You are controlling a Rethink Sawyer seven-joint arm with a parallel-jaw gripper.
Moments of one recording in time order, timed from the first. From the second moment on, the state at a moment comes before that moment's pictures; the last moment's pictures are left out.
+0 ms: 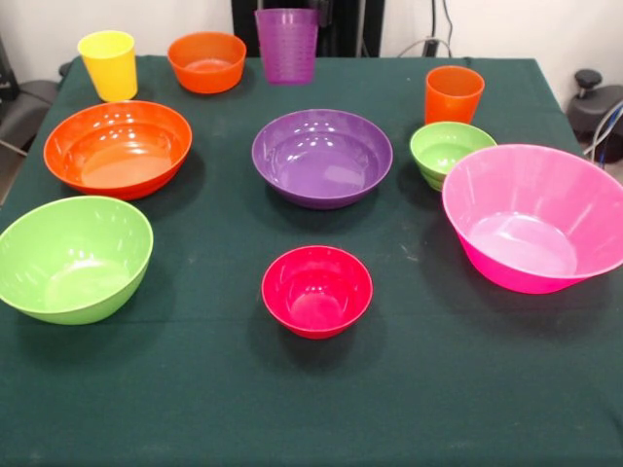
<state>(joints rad) -0.38 -0.90 0.11 2.08 -0.30 0.49 1.89</state>
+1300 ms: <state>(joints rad) -0.27 -0.82 0.08 2.14 -0.24 0.39 1.89</state>
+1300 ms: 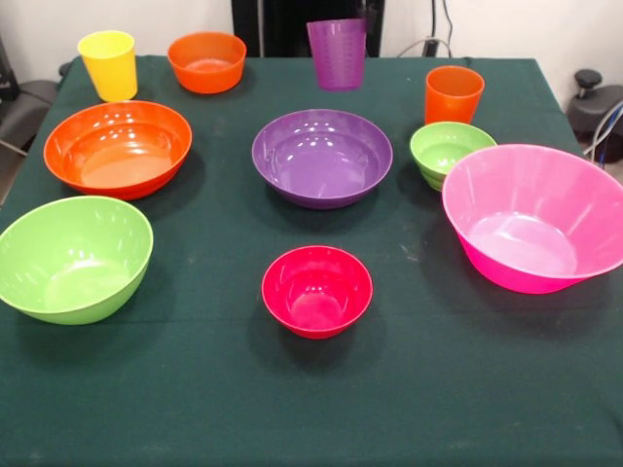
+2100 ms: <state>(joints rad) -0.23 -0.74 0.06 2.13 -0.23 0.39 1.89</state>
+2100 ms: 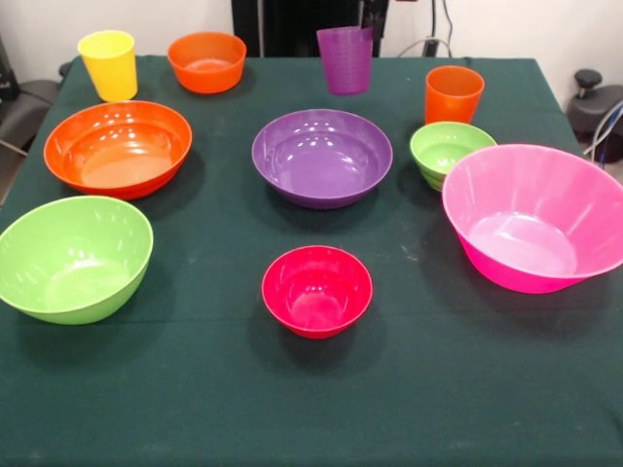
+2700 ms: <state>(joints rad) -0.20 -0.72 0.04 2.12 -0.21 0.39 1.89</state>
